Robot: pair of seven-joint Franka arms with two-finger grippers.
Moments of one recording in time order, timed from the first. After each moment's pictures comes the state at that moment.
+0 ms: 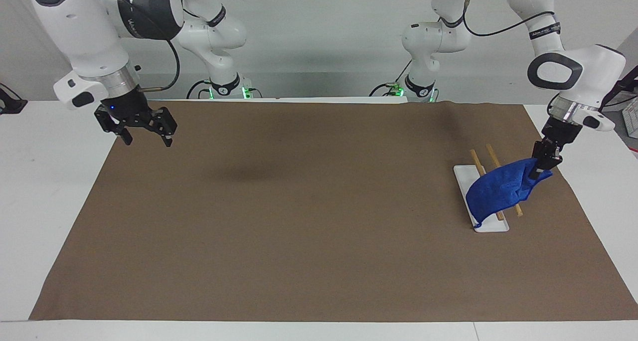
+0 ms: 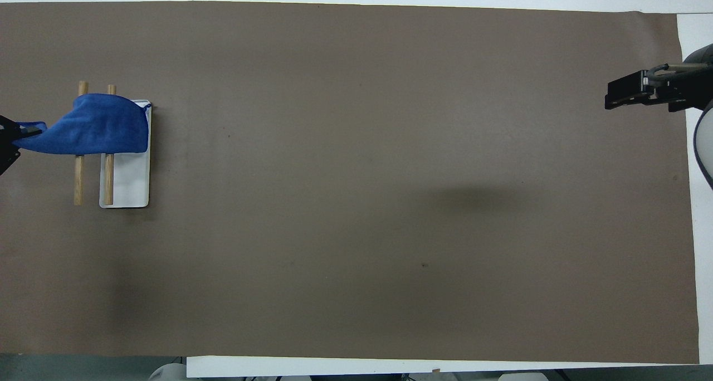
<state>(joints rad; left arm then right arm) -0.09 -0.07 0.33 -2.24 -0.57 2.49 -0.41 0.06 0.05 -0.09 -1.59 -0.02 1.70 0.04</state>
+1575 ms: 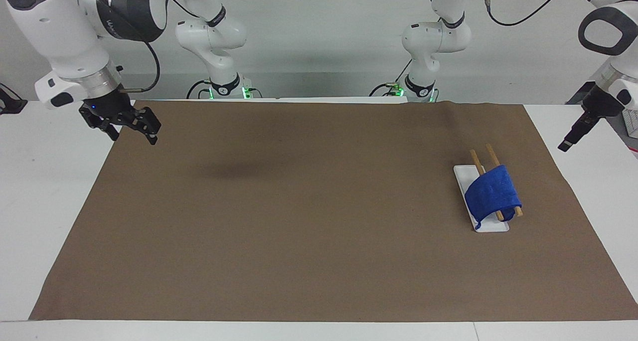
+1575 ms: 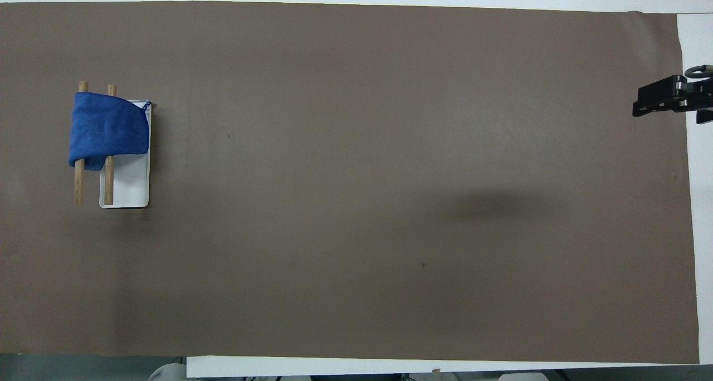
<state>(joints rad) -0.09 -0.04 0.28 -1.74 -0.07 1.73 -0.29 0.06 0.05 -0.16 -1.59 -0.02 1.66 0.04</state>
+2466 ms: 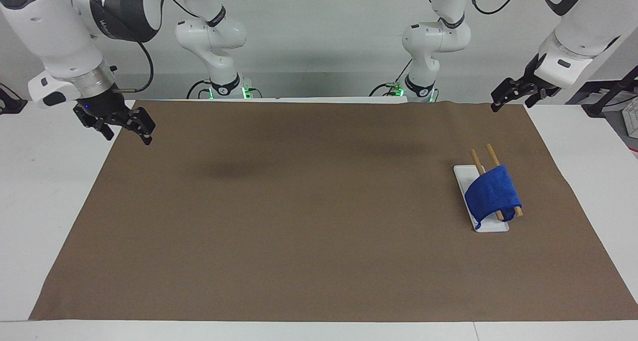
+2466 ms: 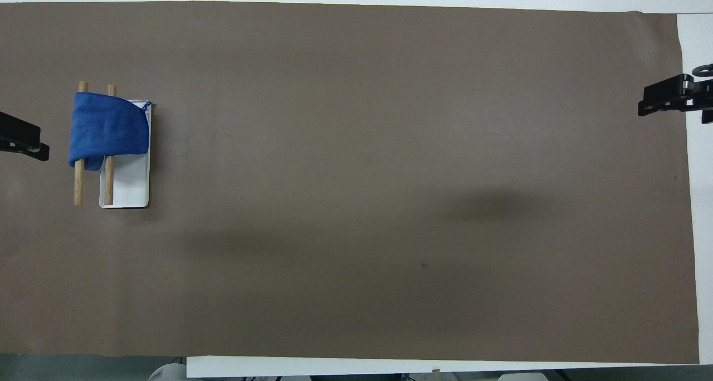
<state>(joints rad) -0.04 -0.02 -0.02 -1.55 -0.01 1.37 -0.09 0.06 0.05 -0.17 -1.59 -0.02 1.66 0.04</state>
